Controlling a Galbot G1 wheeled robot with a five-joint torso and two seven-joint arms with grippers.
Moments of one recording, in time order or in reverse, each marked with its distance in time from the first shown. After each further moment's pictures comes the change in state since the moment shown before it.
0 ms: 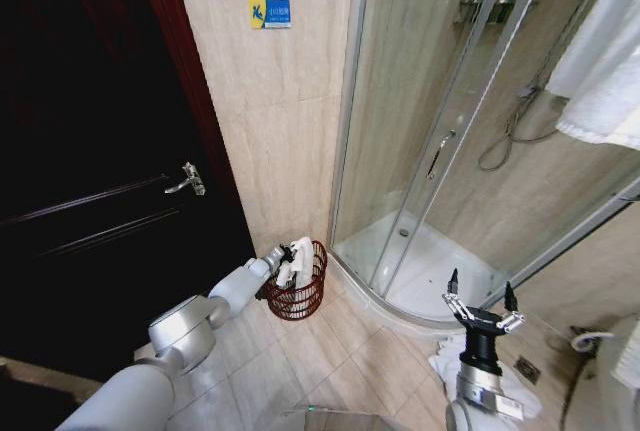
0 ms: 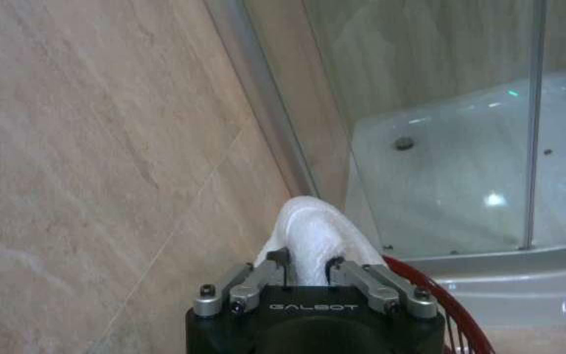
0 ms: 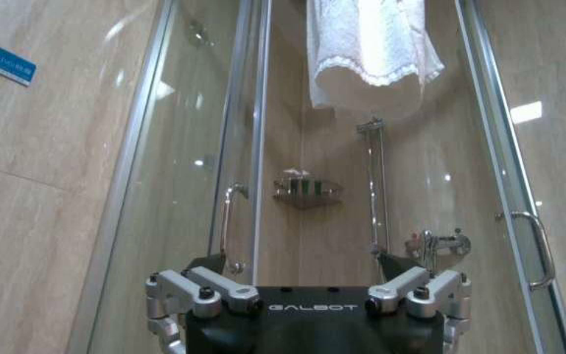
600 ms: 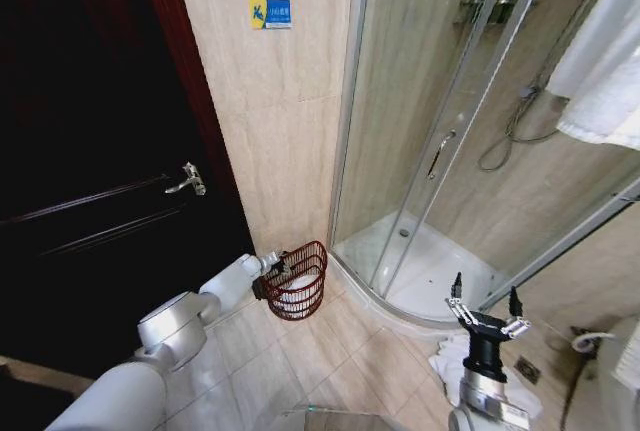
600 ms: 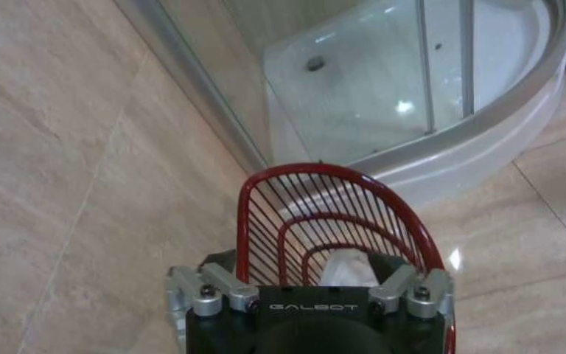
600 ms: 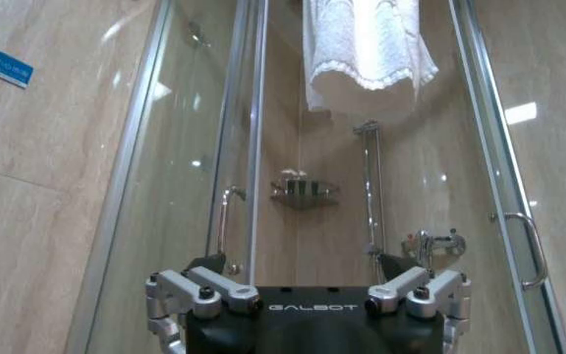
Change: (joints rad) left arm -0.007 0.061 0.021 -0.015 0.213 0.074 0.196; right arm -0.018 0.011 0.000 0.008 0.000 0.011 0.000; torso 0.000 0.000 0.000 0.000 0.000
